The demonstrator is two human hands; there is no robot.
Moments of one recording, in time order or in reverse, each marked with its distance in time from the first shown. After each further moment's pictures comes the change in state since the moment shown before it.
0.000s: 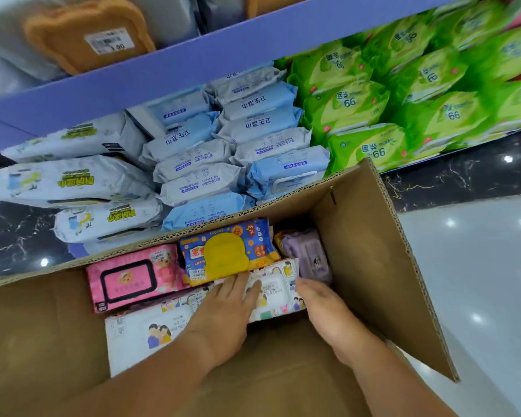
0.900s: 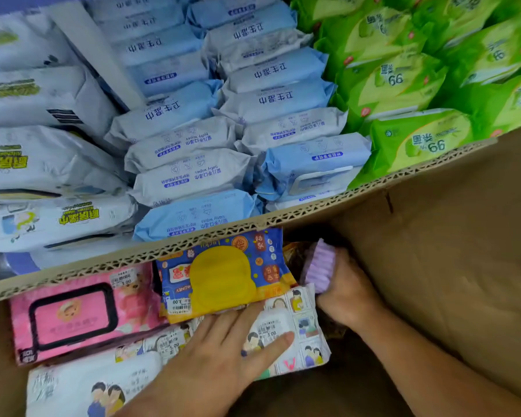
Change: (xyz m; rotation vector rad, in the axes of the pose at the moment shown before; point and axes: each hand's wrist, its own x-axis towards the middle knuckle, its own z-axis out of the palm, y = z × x) left_hand 0.032 -0.037 0.071 0.111 0.500 0.283; right_hand 0.182 0.043 -0.012 -0.898 0.156 -0.603
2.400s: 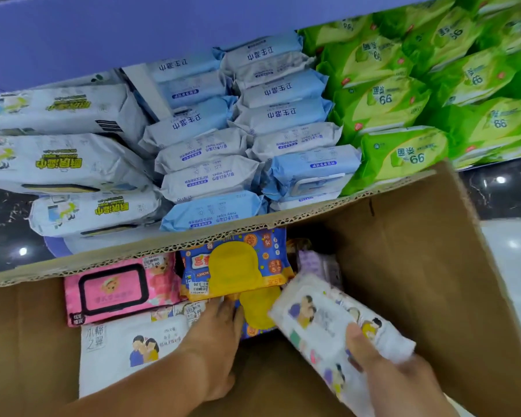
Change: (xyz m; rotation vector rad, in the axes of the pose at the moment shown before) left_hand 0.006 0.010 -0.014 0.349 -0.771 0.046; right_hand -0.152 -0.131 -0.095 0.842 0.246 1.126
